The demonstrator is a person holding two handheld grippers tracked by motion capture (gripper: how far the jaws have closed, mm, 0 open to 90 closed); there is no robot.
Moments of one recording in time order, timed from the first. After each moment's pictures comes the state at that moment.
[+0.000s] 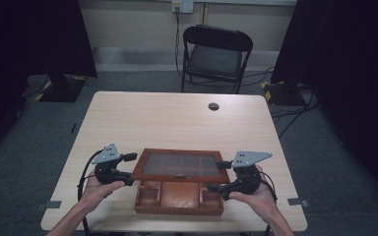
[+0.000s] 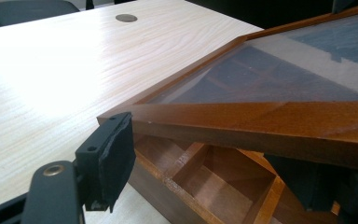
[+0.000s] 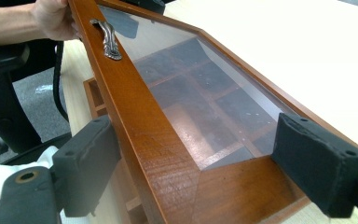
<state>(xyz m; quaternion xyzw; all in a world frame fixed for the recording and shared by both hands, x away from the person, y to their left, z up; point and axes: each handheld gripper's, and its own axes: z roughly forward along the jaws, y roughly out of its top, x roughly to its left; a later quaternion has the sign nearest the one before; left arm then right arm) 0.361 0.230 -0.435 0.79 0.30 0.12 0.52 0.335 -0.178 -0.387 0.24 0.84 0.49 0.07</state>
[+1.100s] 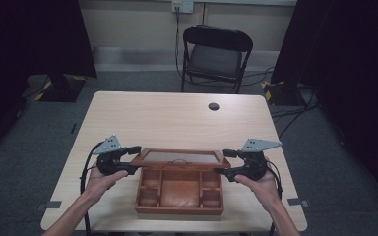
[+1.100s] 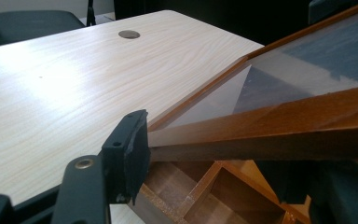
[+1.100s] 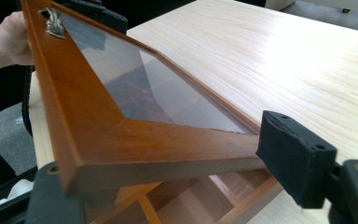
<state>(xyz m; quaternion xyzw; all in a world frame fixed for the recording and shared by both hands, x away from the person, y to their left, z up) 0.381 0.227 -0.422 0.78 0.30 0.11 0.54 0.367 -0.200 -0.385 0.30 0.80 0.51 0.08</state>
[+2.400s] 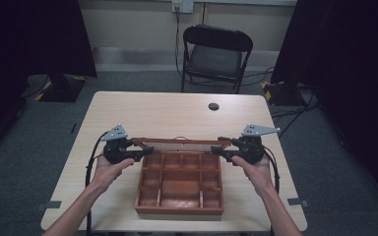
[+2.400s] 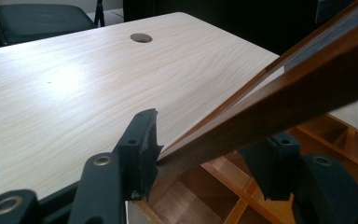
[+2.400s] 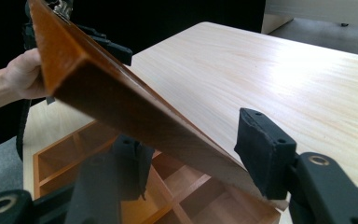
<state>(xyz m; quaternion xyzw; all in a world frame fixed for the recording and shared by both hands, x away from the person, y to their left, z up) 0.412 0.216 -0.417 0.77 0.32 0.11 0.53 0.406 -0.197 -0.379 0.30 0.77 0.55 0.08</state>
